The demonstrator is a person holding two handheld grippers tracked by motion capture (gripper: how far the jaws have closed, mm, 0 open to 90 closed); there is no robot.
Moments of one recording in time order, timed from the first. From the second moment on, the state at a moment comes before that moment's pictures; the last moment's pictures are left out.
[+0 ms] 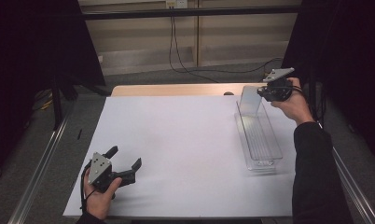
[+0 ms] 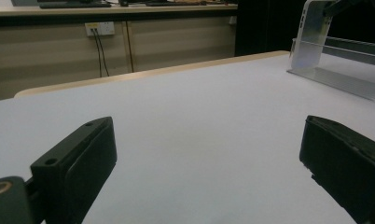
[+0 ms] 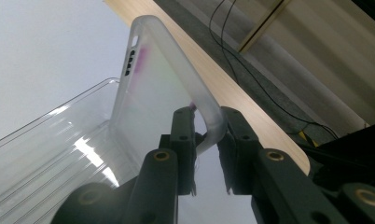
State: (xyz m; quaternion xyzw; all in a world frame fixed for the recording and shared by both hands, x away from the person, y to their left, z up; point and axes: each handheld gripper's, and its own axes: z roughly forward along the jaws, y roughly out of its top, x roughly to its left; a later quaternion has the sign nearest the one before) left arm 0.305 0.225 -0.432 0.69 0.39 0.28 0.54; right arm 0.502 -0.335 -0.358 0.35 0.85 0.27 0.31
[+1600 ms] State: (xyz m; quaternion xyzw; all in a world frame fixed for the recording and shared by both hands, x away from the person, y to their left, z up) left arm 0.307 0.226 -0.432 0.70 0.38 0.29 0.53; right arm 0.496 -0.345 -0.368 0.44 0.77 0.33 0.32
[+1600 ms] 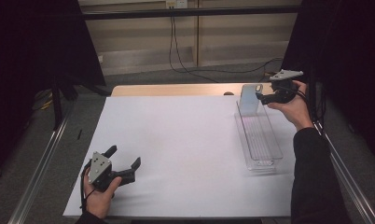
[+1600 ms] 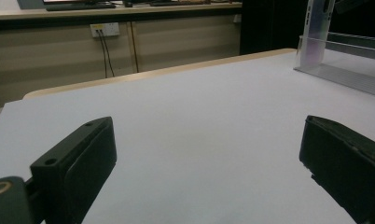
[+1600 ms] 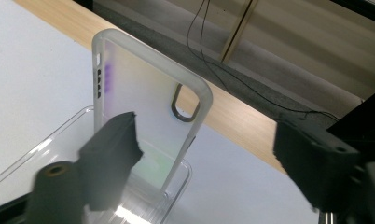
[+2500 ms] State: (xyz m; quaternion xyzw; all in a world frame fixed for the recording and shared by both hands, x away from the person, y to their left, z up) left arm 0.305 0.225 -0.432 0.69 0.38 0.29 0.53; right arm 0.483 -0.347 -0.363 0.47 0.74 0.37 0.32
